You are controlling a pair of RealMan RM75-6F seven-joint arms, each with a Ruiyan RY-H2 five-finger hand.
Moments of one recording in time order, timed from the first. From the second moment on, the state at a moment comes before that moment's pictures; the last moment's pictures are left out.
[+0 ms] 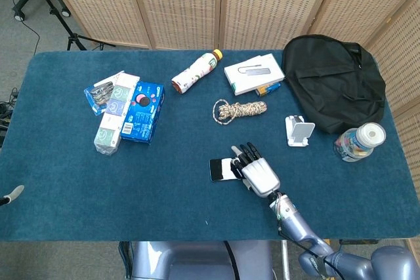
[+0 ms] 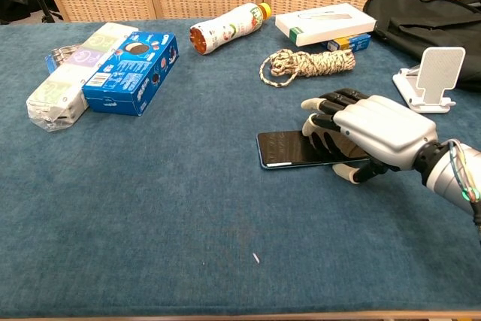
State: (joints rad) left arm -0.03 -1.10 -0.10 -1.54 1.49 1.61 -0.16; right arm 0.55 -1.80 0.06 -1.11 -1.54 1.13 -0.28
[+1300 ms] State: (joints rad) left arm -0.03 -1.09 -0.11 -1.53 1.47 1.60 -0.19; right arm 0.77 -1.84 0.31 -1.15 -1.30 1.02 -0.52
